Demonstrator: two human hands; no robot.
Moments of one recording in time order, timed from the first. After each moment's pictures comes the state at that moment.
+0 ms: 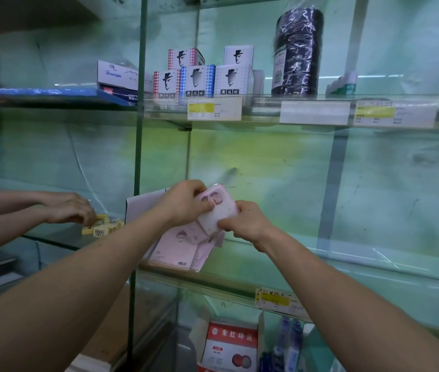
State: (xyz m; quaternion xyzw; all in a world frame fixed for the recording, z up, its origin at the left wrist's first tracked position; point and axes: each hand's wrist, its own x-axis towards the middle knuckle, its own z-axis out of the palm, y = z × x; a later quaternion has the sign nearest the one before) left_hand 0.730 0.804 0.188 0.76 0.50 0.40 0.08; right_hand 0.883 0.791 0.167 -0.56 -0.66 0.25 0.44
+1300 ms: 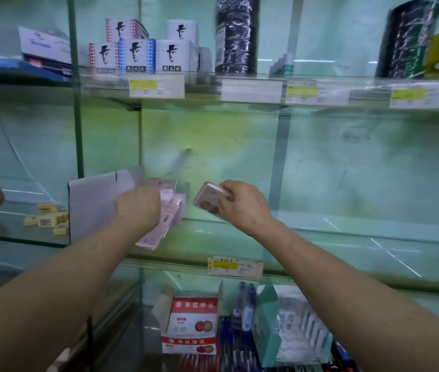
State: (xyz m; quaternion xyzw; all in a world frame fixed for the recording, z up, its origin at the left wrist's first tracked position) left_hand 0.762 0.791 0.154 0.70 0.67 0.15 -0.20; right_hand 0.947 0.738 0.157 -0.60 -0.70 -0.12 0.37
